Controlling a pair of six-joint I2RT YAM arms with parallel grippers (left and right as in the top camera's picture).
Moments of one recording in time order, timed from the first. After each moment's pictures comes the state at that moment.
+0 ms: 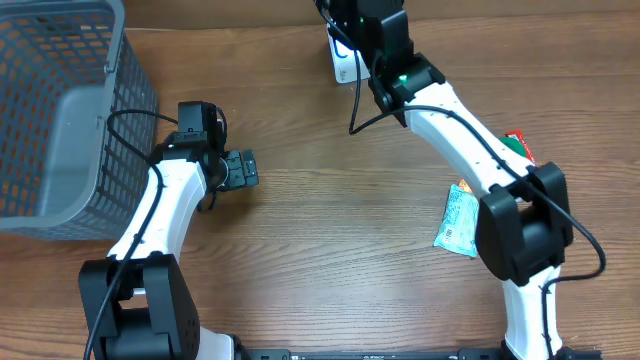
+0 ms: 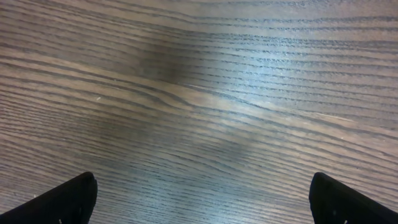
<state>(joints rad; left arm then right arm) 0.05 1.65 1.10 -0.71 -0.06 -0.17 0.49 2.19 1.91 0.13 0.22 -0.57</state>
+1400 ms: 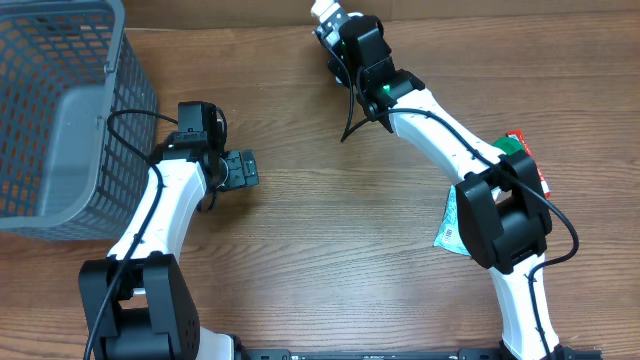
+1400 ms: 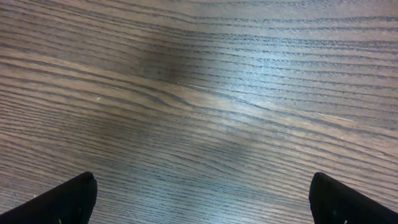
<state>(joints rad) 0.05 1.65 1.10 -0.71 -0.06 -0.17 0.51 2.28 1.91 -0.12 0.23 -0.37</state>
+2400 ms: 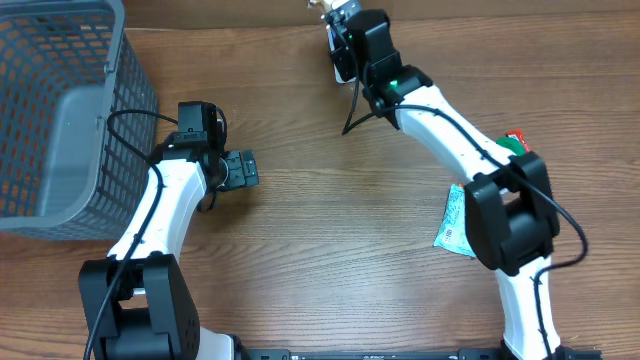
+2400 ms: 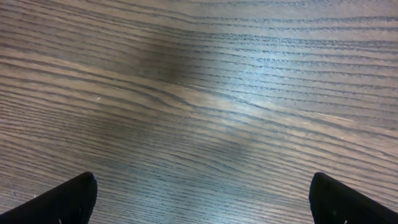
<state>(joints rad) 0.05 1.65 1.10 -0.71 -0.06 -0.17 0.49 2.24 1.90 -0.12 0.16 -0.15</state>
